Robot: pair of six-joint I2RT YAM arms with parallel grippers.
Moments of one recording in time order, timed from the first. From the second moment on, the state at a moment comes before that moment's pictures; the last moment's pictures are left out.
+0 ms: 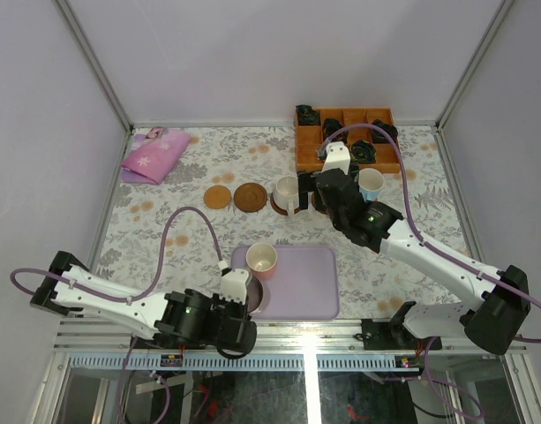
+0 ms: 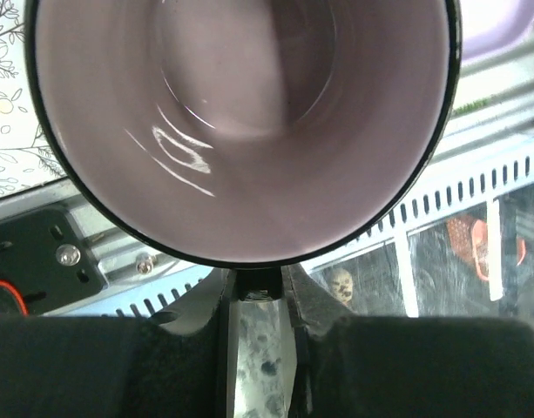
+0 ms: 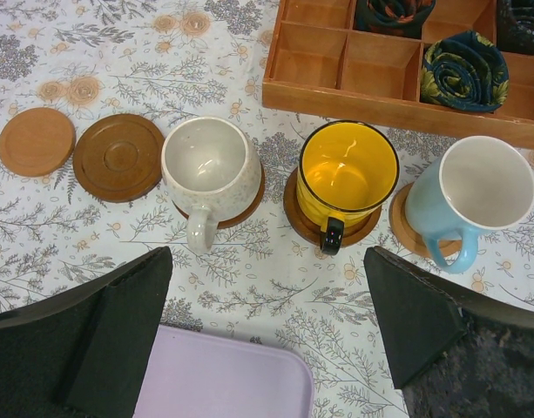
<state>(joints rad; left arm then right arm) -1.76 1.04 0.83 -1.07 -0.48 -1.48 0.82 1.26 1.09 -0.33 0.57 0.30</state>
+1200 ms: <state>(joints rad) -0.93 1.10 1.05 -0.73 -0.45 -0.75 0.73 1.30 1.16 -0.31 0.51 0.25</state>
